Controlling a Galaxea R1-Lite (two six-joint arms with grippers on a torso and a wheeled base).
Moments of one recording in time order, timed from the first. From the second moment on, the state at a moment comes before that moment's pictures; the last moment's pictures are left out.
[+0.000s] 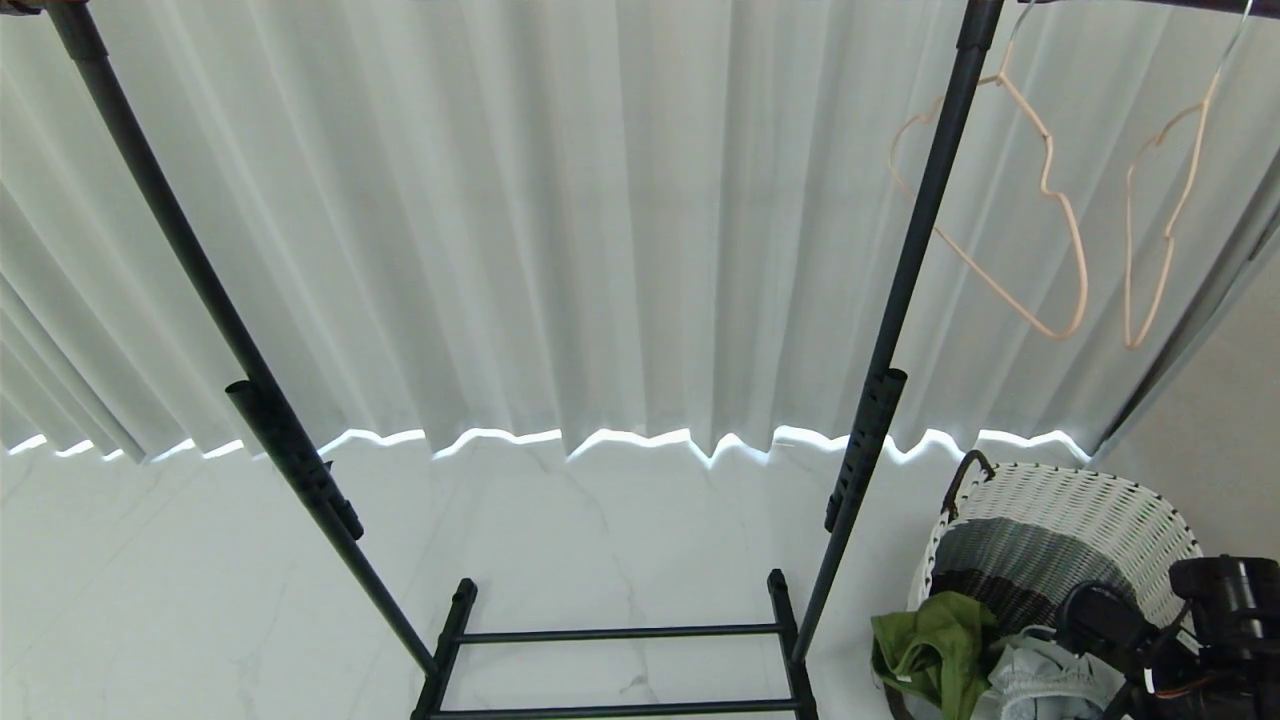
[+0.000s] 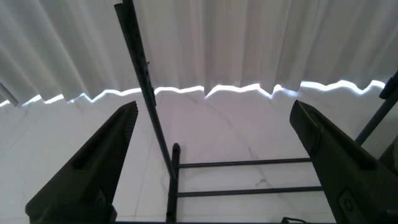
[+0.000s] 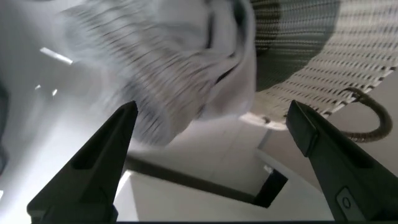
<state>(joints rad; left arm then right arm) 0.01 0.00 0.00 -0.01 -0.04 0.10 -0.09 1.98 -0.17 -0.89 -0.04 -0.78</state>
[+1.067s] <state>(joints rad) 0.01 0.00 0.00 -0.01 -0.04 0.10 -0.11 2.08 -0.15 -1.09 -0.04 -0.76</state>
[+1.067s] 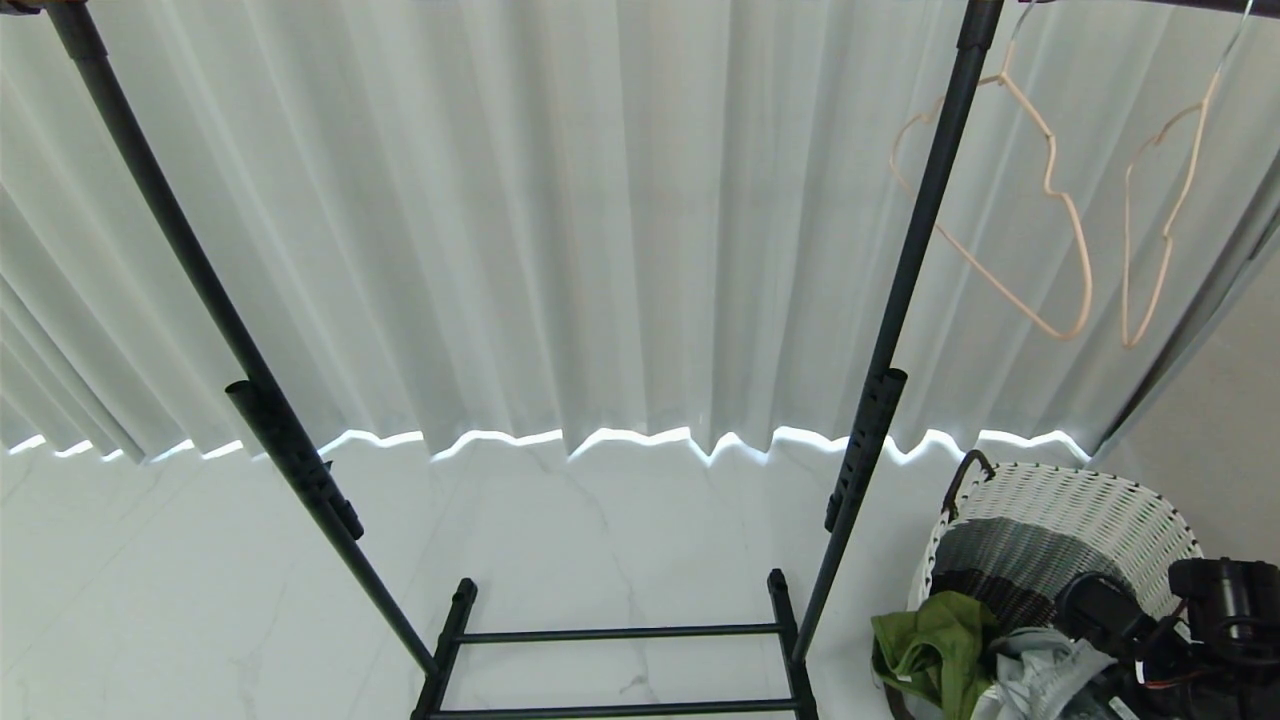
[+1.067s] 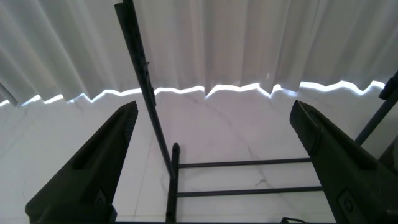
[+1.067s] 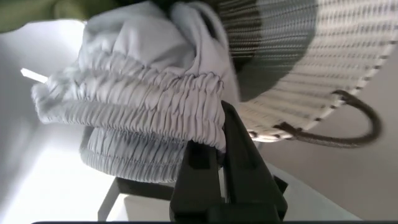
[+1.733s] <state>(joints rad) 0.01 0.00 0.00 -0.01 -0.04 0.11 -0.15 1.54 -0.40 -0.25 -0.10 -0.75</state>
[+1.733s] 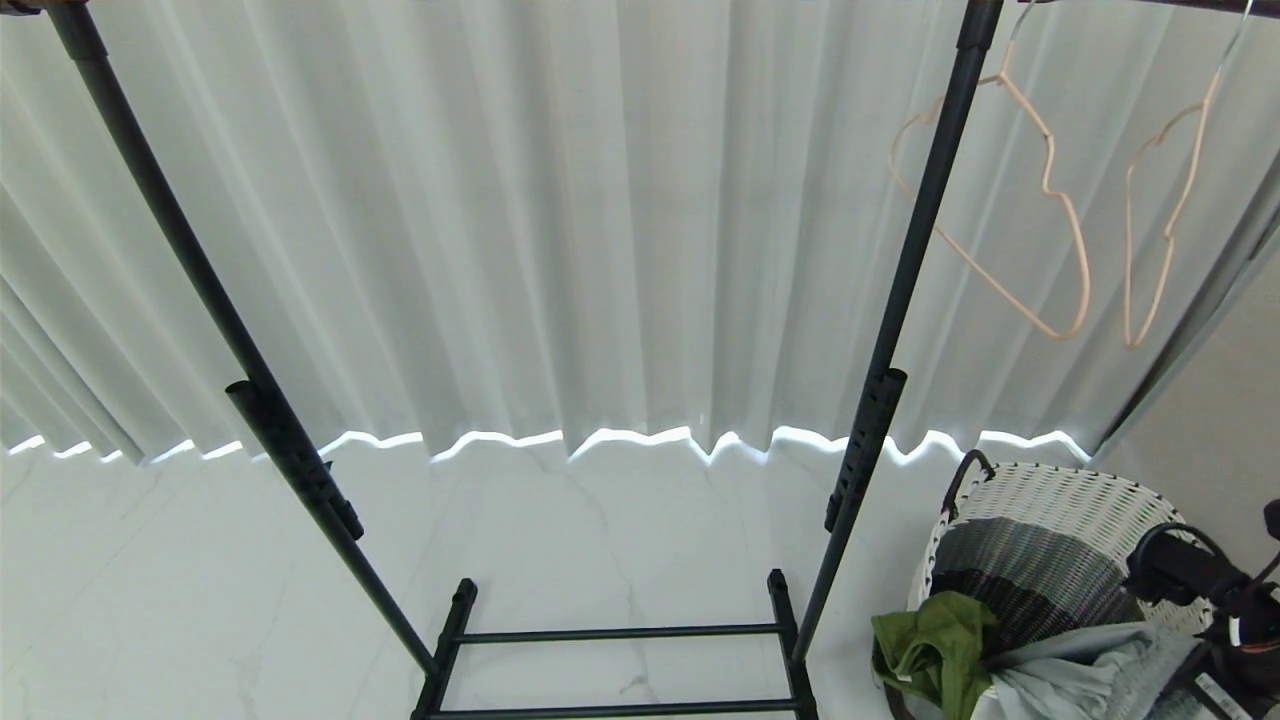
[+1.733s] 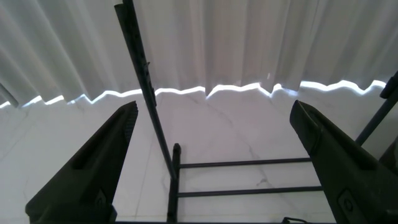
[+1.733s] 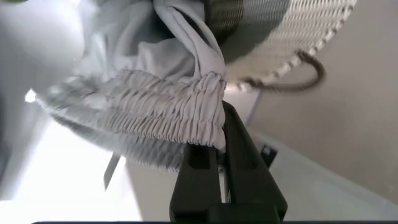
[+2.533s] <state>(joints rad) 0.01 0.00 0.00 -0.01 -0.04 0.11 -0.09 1.03 -0.91 0.49 -0.10 -0.73</state>
